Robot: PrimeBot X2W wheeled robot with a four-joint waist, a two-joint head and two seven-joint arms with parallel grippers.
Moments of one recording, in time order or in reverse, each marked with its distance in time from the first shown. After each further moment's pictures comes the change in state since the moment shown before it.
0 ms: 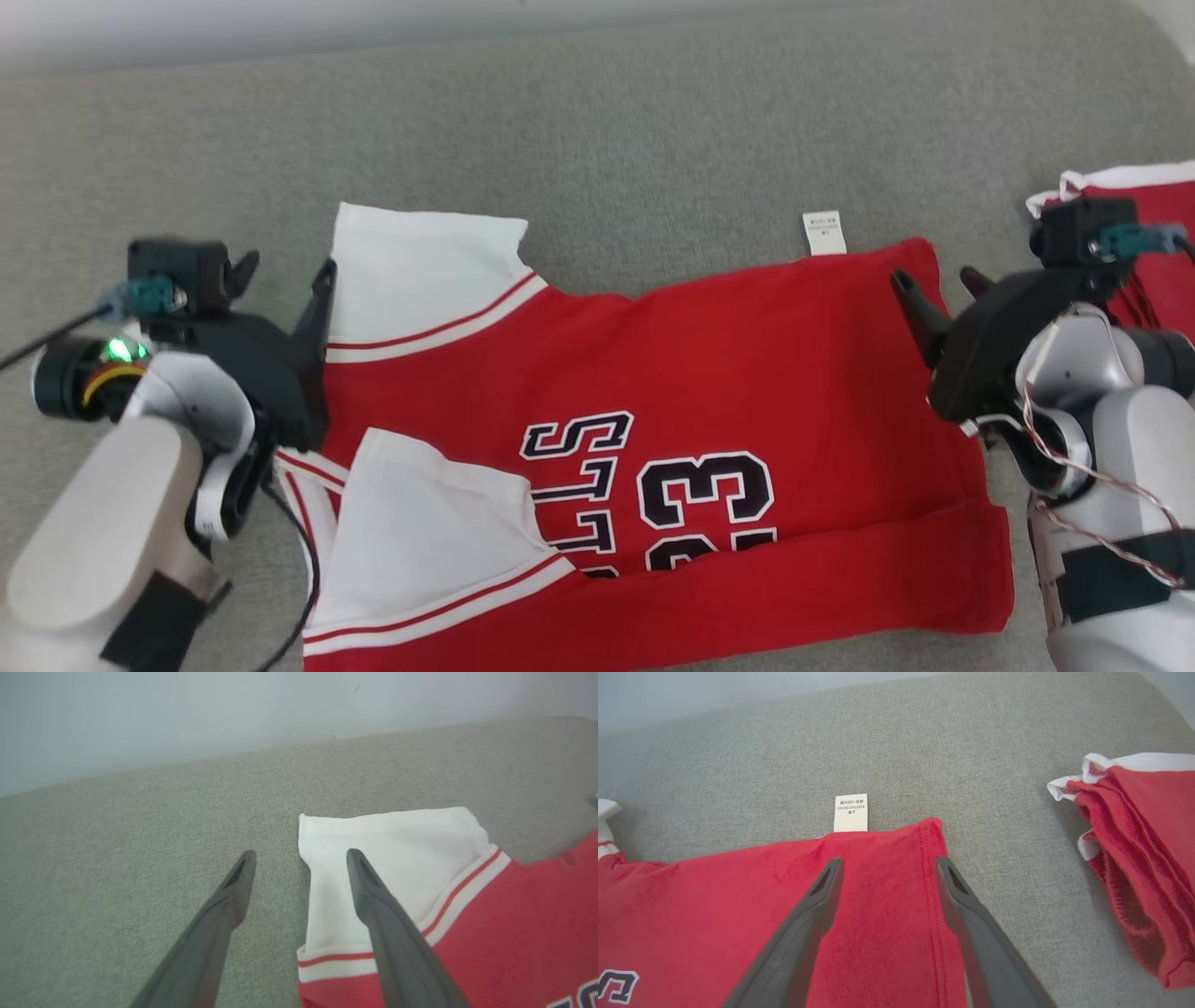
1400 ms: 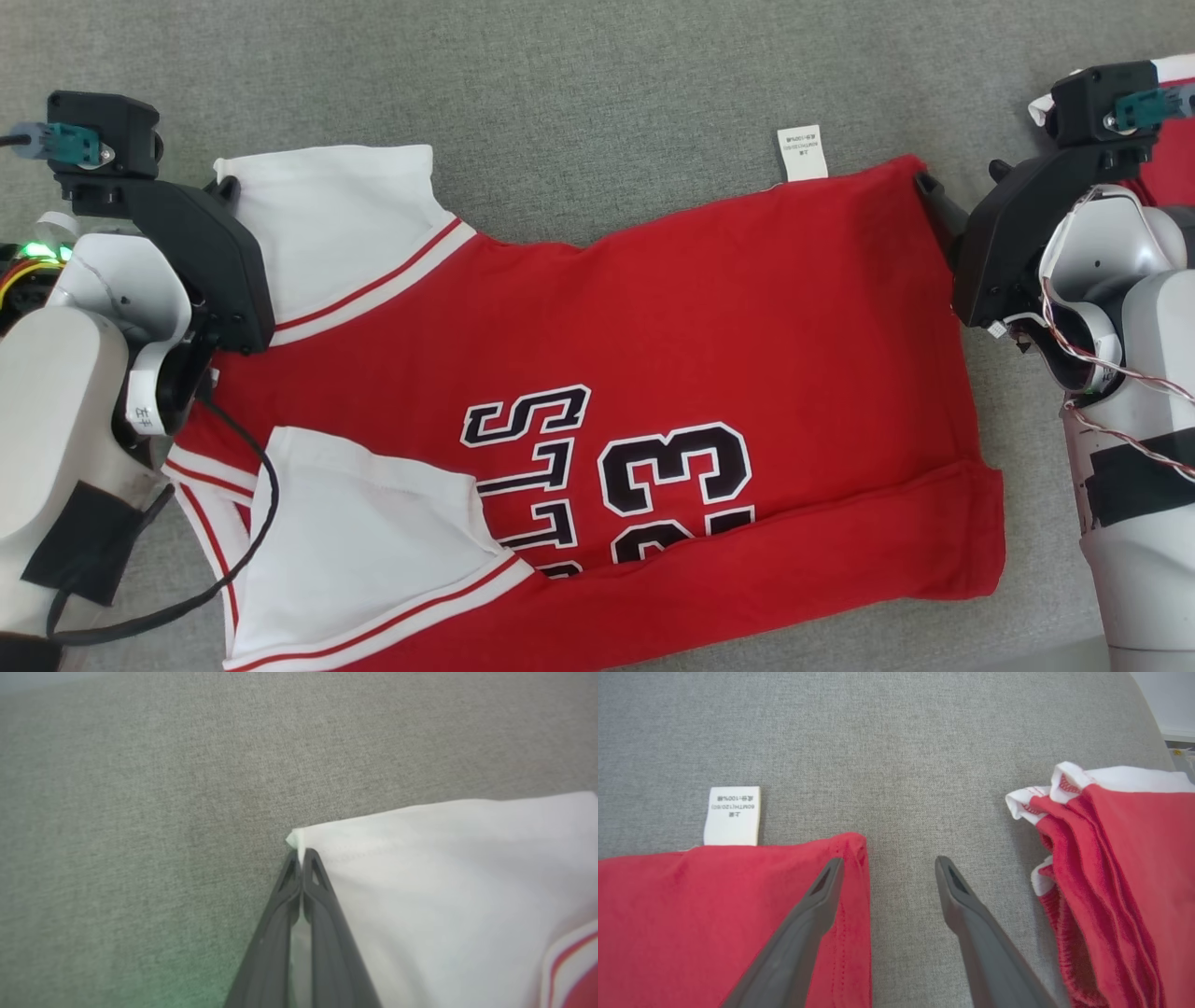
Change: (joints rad) left arm -0.200 0.057 -0.016 0.013 -0.035 0.077 0.365; right arm -0.222 -0.084 0.092 0.096 -0.037 0.000 0.056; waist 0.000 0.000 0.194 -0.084
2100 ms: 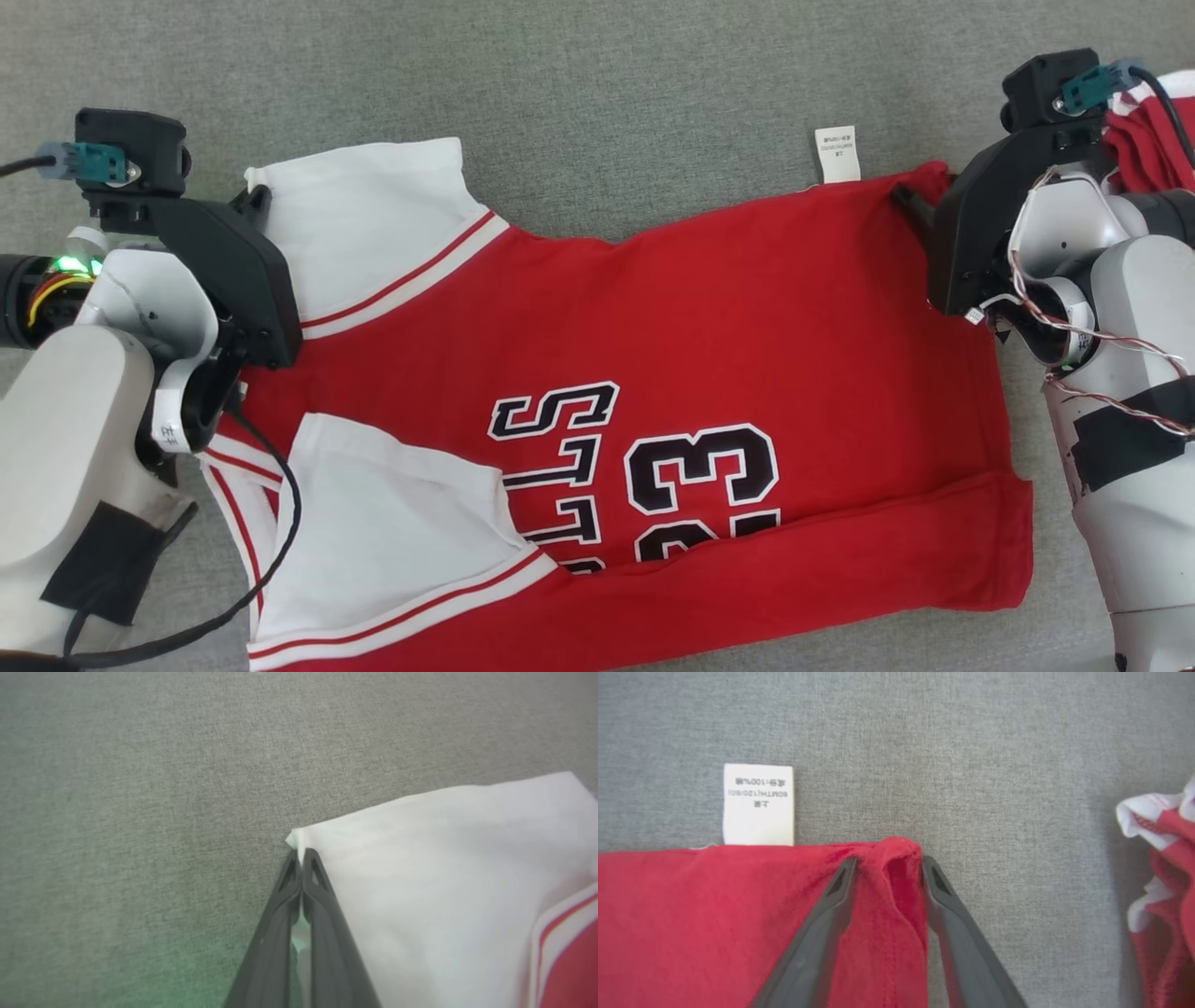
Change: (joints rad) left arm 0.033 -0.012 -0.010 -0.065 -0.026 0.012 -0.015; right arm -0.096 -0.030 0.105 0.166 0.071 0.000 0.036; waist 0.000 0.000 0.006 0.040
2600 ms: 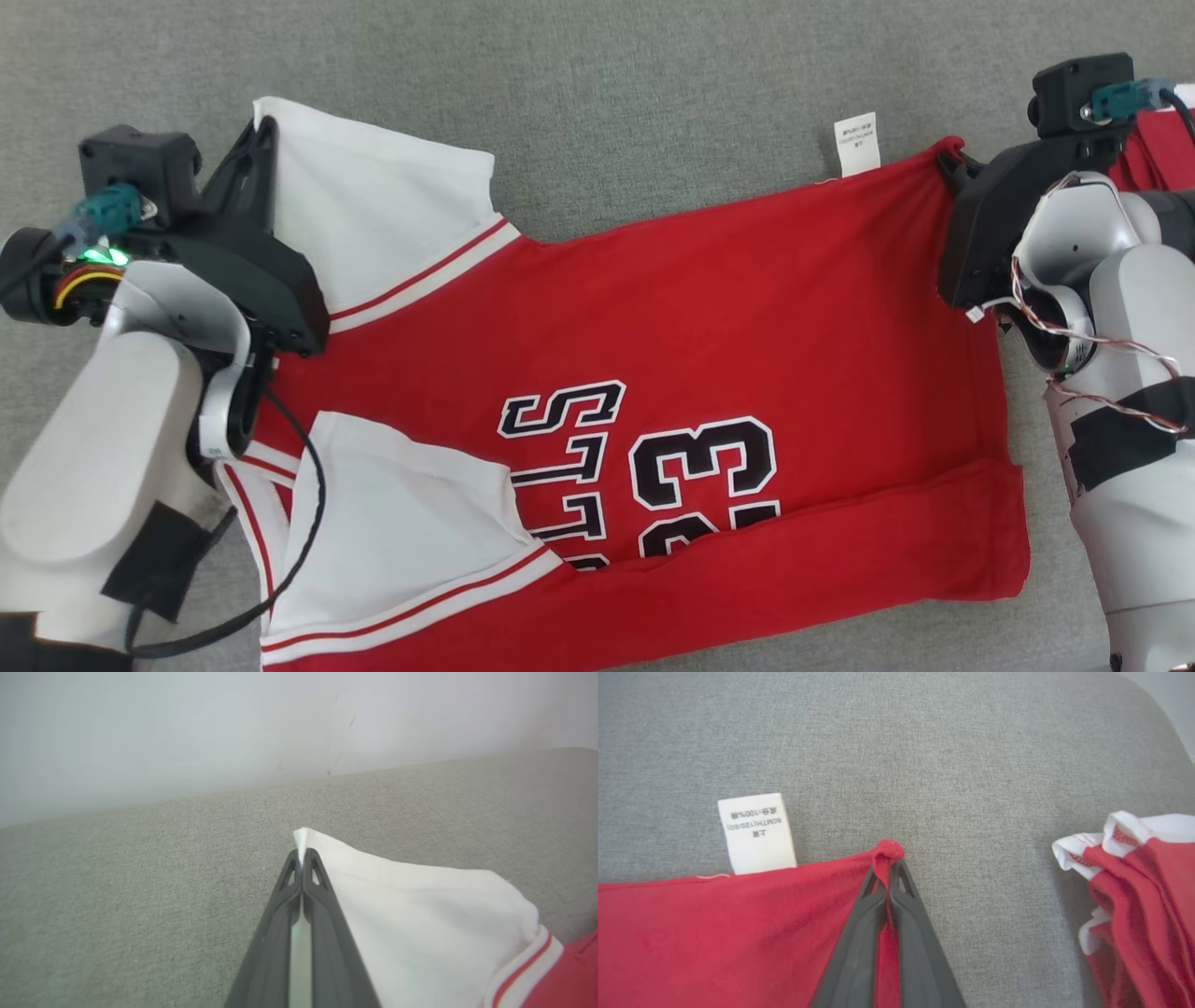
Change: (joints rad) left arm -0.001 -0.057 0.010 0.060 0.094 -0.022 -0.419; right arm -0.008 0.016 -0.049 0.068 -0.064 0.000 -0.202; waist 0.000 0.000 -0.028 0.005
